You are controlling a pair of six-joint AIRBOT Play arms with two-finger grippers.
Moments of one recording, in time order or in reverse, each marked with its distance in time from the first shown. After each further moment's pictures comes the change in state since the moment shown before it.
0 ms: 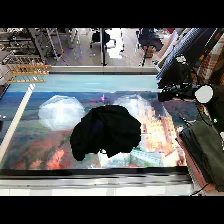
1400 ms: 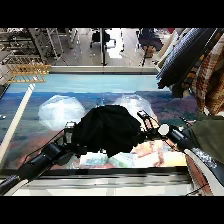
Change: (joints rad) left arm -0.619 -0.247 -0.621 -0.340 -0.697 -0.653; right arm 0.140 -0.079 -0.624 0.374 -0.155 -0.199
